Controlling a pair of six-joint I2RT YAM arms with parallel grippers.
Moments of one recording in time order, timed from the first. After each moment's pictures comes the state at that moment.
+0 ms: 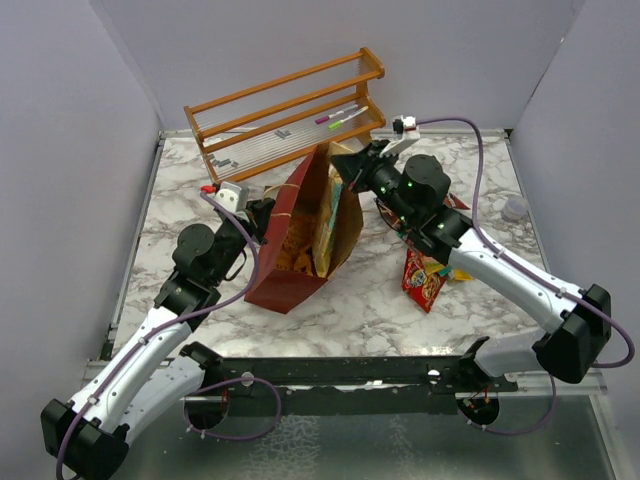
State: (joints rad) left arm -0.51 0.75 0.66 0.17 -0.02 -0.14; right arm 0.75 1.36 1.19 0.23 0.12 0.50
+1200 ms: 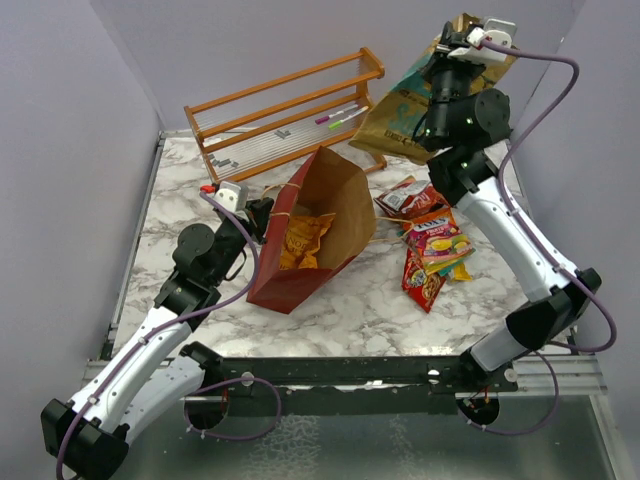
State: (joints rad) left arm -0.51 0.75 0.66 0.17 -0.04 -0.14; right arm 0.56 1.56 1.75 0.51 0.62 -0.27
